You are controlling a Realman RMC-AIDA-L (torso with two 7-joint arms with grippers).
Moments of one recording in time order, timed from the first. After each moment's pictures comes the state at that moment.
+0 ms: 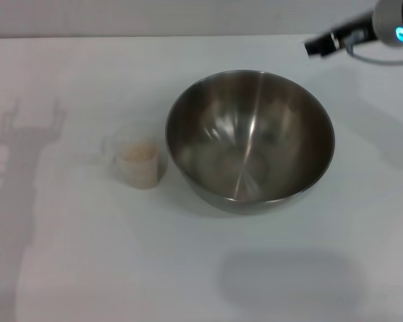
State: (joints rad) left arm -0.37 -2.08 -0.67 -0.29 1.97 1.62 -0.01; right arm 0.57 2.08 -1.50 -1.53 0.26 1.20 -0.16
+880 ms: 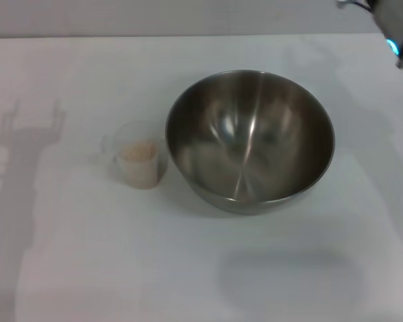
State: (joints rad) left arm -0.36 -2.08 -0.66 -0.29 1.97 1.63 -0.01; right arm 0.21 2.09 -1.85 -1.24 0.26 -0.46 -0.14
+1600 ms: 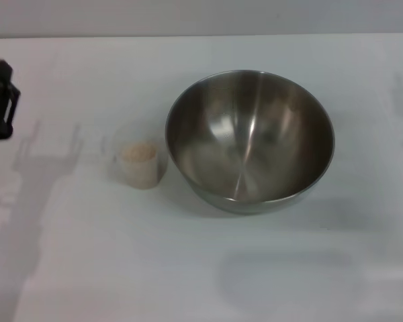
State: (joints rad) left arm -0.27 -2.08 -0.45 -0.28 1.97 1.61 -0.01; right arm 0.27 2.08 -1.79 -0.45 0.42 -1.41 0.00
